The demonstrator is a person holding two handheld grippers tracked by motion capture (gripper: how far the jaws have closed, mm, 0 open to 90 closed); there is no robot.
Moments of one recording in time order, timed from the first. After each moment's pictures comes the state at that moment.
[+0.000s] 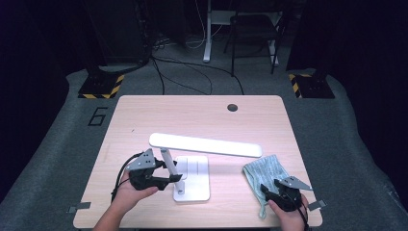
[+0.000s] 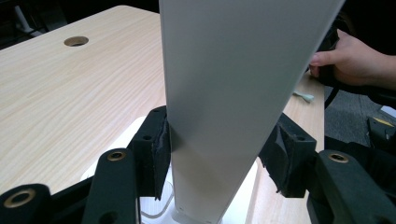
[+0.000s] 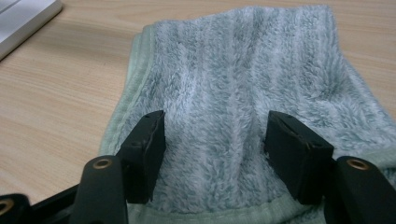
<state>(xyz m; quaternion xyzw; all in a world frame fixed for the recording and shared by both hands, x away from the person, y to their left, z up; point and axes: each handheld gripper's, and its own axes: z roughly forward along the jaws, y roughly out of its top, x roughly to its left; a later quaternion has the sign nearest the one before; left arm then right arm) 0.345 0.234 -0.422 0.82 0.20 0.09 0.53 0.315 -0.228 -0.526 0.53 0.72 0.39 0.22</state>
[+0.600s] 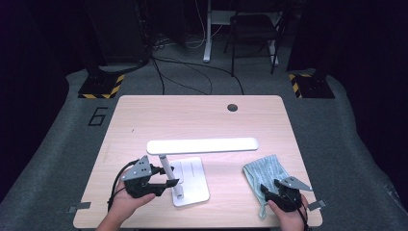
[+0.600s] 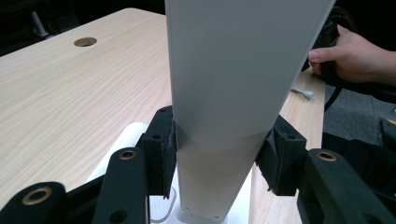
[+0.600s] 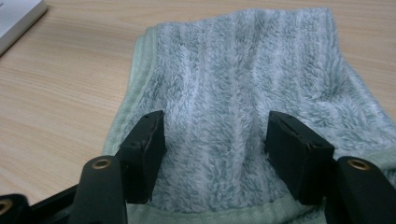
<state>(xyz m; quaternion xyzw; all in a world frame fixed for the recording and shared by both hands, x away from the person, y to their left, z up) 0.326 0.236 -0.422 0.82 0.21 0.12 0.52 0.314 -0.226 -0.525 0.53 0.72 0.39 0.22</state>
